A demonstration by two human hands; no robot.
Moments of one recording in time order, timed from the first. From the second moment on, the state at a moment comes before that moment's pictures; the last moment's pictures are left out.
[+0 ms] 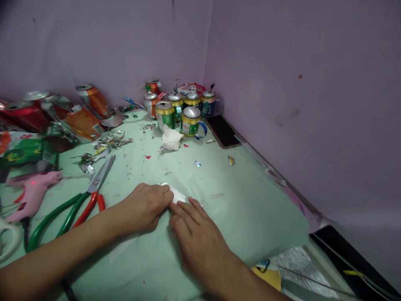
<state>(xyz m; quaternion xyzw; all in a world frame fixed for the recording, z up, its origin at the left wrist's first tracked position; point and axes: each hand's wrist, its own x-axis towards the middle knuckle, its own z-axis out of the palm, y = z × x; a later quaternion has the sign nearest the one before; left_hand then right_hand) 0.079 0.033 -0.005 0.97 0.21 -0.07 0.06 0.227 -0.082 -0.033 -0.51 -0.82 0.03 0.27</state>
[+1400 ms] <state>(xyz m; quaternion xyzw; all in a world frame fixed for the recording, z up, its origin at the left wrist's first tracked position) 0.060 -0.024 -0.027 0.96 0.23 0.16 -0.09 0.224 -0.078 -0.028 -0.52 -0.83 0.07 0.20</state>
